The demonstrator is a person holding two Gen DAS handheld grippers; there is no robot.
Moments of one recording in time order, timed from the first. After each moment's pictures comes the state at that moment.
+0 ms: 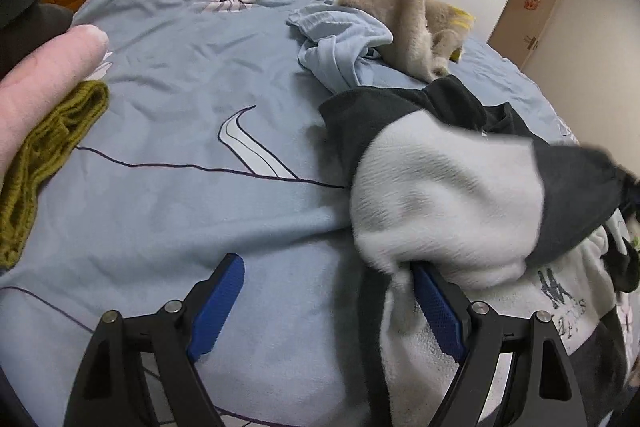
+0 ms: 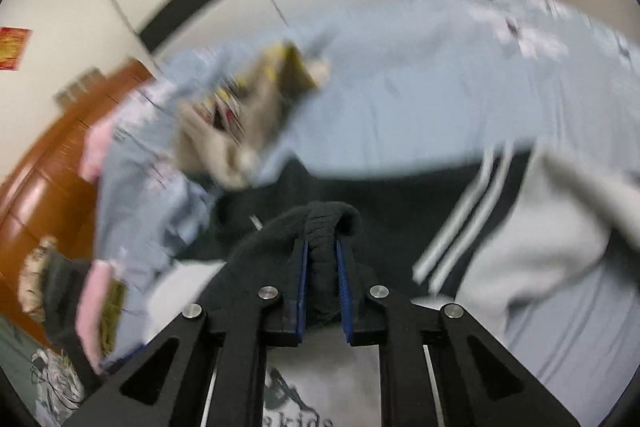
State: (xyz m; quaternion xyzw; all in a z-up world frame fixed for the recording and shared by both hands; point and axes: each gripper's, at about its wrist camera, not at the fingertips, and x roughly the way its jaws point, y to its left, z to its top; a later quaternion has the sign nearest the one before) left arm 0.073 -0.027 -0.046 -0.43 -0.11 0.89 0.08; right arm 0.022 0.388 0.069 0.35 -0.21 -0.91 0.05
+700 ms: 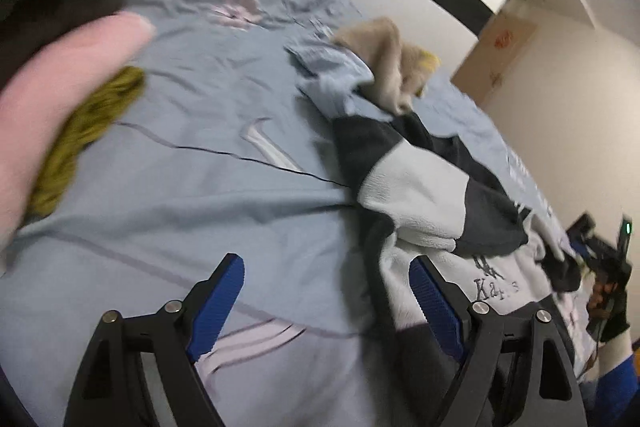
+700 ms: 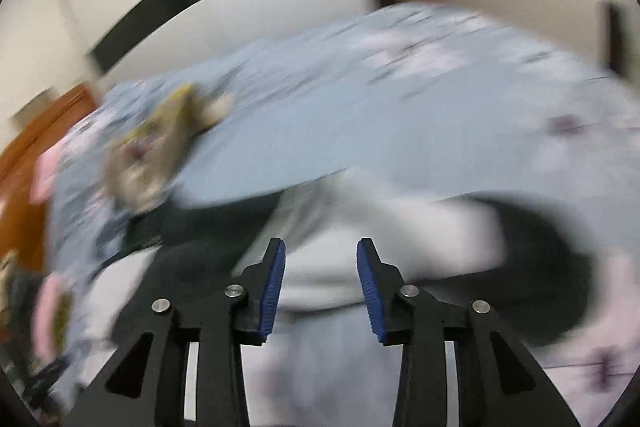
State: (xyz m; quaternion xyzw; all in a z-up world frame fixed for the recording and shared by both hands) left arm 0.152 -0.096 -0.016 -0.38 -0.20 0.89 0.13; right arm 0.101 0.525 0.074 0.33 -0.16 -0.92 -0.12
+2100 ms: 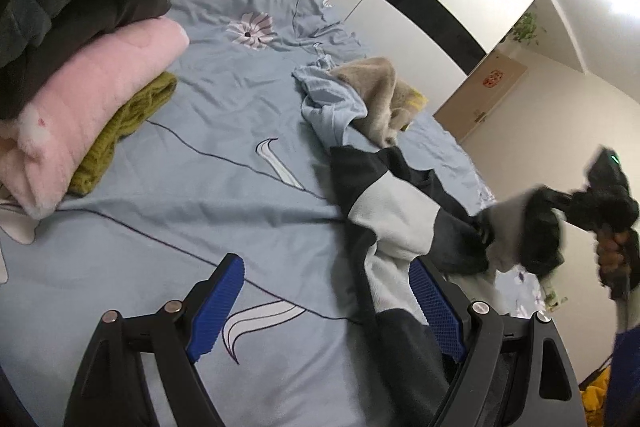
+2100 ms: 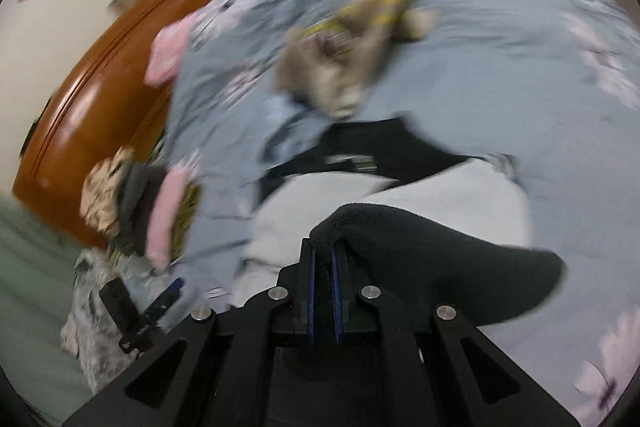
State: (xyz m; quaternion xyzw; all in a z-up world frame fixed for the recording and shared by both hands) left arm 0.170 -0.128 0.001 -0.35 -0.27 0.88 0.17; right arm 0.005 0.275 0.164 0.52 -0.12 -0.82 0.22
